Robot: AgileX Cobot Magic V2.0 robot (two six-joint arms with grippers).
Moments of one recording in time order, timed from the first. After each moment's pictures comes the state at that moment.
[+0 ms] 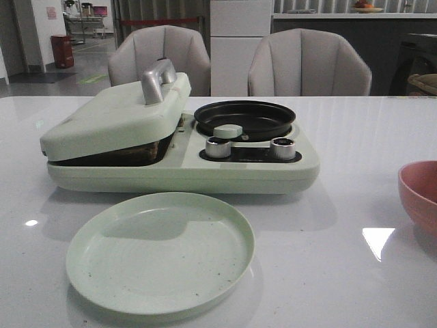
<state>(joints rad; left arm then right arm) -0.91 0.53 -0.63 0.03 0.63 -0.11 -0.15 1.59 -1.01 -0.04 0.75 0.02</state>
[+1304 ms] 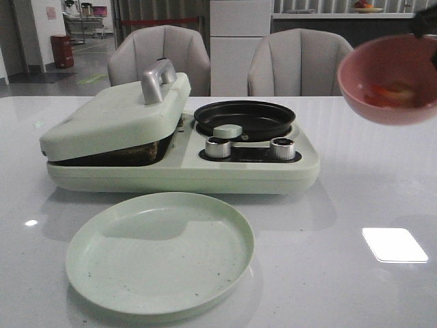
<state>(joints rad) -0.91 0.53 -0.63 0.03 0.63 -0.11 0.08 1.49 -1.19 -0.21 0.52 0.03</state>
